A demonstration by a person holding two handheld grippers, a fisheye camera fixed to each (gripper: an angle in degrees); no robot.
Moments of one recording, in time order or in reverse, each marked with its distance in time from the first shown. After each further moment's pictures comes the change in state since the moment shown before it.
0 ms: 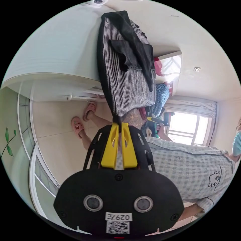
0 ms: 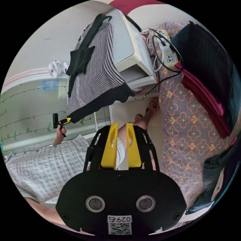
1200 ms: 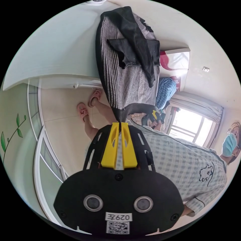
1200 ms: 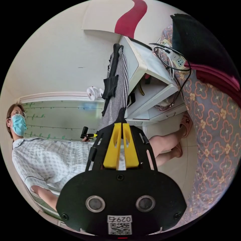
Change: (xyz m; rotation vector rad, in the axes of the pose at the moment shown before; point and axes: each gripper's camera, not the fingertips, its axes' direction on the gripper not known) left arm 0.087 -0.086 0.065 -0.162 -0.092 -0.102; right arm 0.119 -0.062 0.007 0.293 -0.444 -0.058
